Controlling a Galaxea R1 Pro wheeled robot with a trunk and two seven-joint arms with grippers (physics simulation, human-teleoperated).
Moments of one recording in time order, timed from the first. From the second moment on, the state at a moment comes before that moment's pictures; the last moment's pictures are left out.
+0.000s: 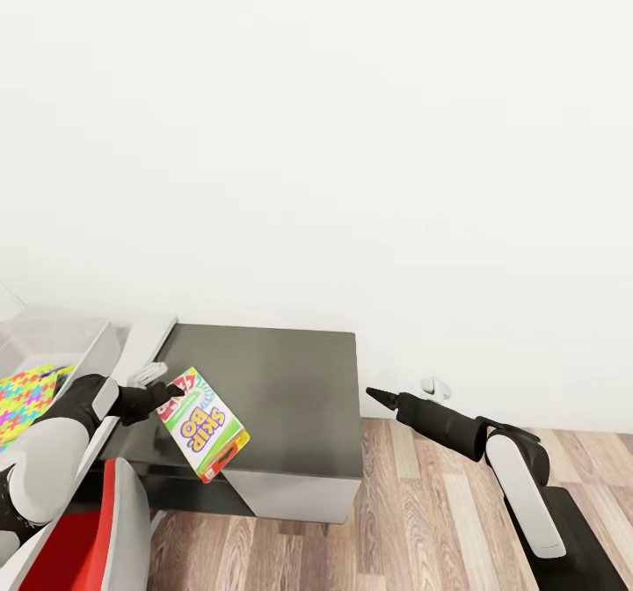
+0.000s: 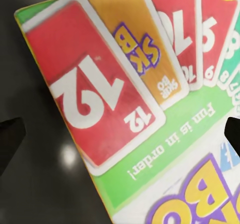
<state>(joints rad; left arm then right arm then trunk) -1.00 0.25 0.61 -0.31 -0.16 0.75 -0.25 -0.34 -0.11 0.00 -1.56 -0.80 0.88 0.20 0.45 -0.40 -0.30</state>
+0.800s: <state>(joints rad) -1.00 0.25 0.61 -0.31 -0.16 0.75 -0.26 -0.34 -0.11 0.00 -1.56 -0.80 0.89 0.20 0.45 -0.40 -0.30</state>
